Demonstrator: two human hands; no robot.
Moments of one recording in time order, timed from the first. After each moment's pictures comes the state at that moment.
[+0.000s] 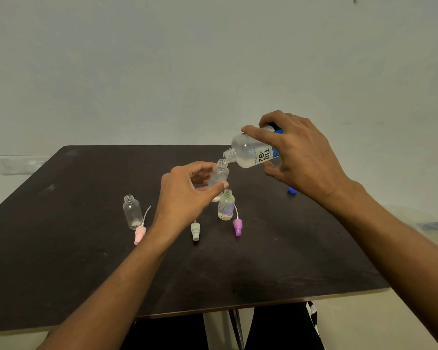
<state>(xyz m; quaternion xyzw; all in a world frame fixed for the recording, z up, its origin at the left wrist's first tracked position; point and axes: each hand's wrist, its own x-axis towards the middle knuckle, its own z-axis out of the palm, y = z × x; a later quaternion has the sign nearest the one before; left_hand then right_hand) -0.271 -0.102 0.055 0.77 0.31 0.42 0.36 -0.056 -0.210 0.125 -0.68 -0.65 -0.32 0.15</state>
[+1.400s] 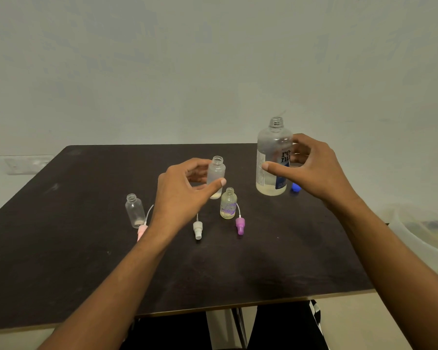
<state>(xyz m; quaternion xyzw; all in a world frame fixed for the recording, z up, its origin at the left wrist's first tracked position) -0.277 -0.100 0.054 0.75 0.30 0.44 0.38 -0.035 -0.224 0.092 -0.74 -0.51 0.01 0.44</state>
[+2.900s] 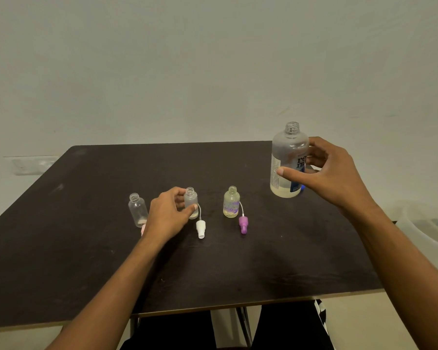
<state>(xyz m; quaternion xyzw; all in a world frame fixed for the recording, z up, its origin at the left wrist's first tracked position) -0.292 -0.046 -0.028 0.78 0.46 0.30 0.31 -0.024 -0.242 0.080 -0.73 -0.50 0.01 0.46</state>
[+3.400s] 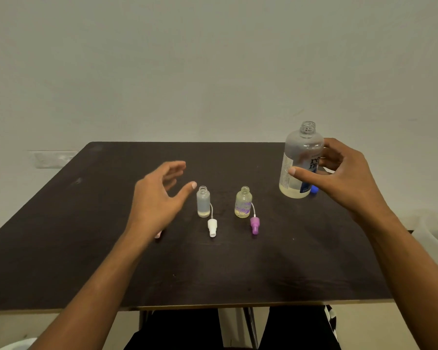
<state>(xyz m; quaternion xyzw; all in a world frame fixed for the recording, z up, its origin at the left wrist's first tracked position) -0.336 -0.064 0.027 0.76 0.37 0.43 0.30 -0.032 -0.238 0.081 -0.71 -0.51 0.03 0.48</state>
